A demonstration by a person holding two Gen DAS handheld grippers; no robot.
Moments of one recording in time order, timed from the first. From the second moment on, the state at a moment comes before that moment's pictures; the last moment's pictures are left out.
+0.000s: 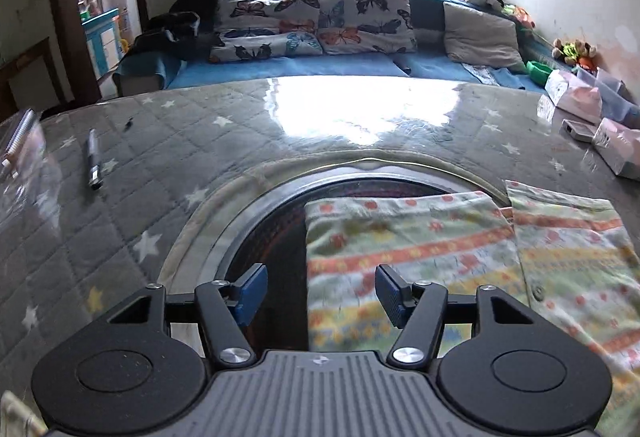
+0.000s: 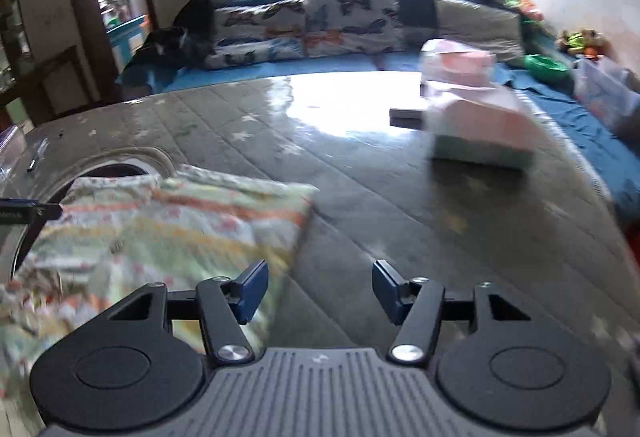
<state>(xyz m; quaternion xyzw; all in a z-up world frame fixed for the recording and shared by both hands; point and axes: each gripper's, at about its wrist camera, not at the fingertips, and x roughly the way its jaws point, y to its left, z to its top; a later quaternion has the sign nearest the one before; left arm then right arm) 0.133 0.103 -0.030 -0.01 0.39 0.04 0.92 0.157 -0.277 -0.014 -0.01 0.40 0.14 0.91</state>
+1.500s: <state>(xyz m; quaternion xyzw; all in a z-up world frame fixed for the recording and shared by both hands) 0.020 0.028 -0.042 0.04 0.38 -0.12 0.92 0.065 -0.160 -0.029 -0.17 0.40 0.33 0.84</state>
